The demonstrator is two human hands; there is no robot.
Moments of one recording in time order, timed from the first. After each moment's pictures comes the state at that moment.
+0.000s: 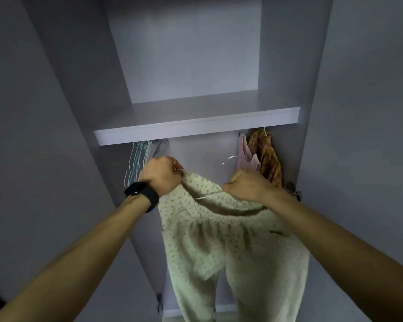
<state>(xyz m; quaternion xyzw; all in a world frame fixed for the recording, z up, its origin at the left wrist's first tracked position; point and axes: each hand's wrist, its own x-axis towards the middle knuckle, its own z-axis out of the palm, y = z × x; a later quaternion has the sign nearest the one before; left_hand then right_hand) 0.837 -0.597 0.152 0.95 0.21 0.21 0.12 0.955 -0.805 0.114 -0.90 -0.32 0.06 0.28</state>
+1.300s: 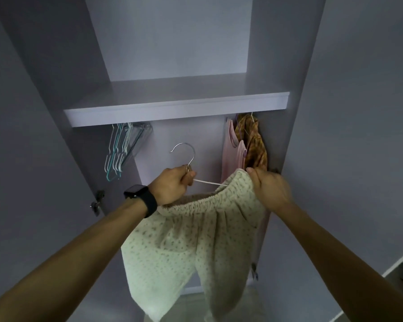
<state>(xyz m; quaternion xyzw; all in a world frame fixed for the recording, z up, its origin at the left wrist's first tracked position) 0.855 -0.621 0.090 0.96 0.02 0.11 0.25 0.997 -0.876 0.023 -0.91 -0.25 -0.22 0.25</state>
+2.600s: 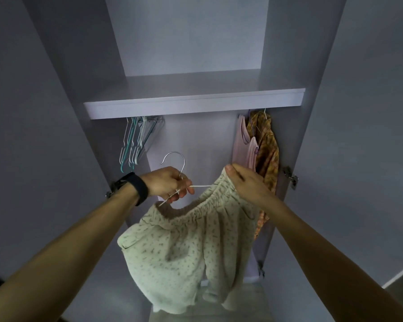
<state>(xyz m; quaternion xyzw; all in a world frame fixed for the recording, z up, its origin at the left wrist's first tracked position) 0.825 -0.590 0.108 0.90 0.09 -0.13 0.42 0.949 -0.814 0.045 -0.84 -0.36 0.00 0.42</state>
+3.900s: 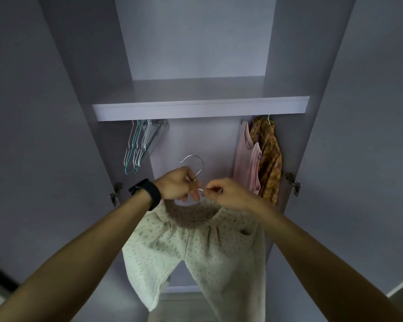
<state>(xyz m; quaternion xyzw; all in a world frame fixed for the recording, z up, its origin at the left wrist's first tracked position) 0.830 -0.603 0.096 0.90 0.10 -0.04 0.42 0.919 -0.773 0.062 -0.83 -0.43 0.13 0.34</state>
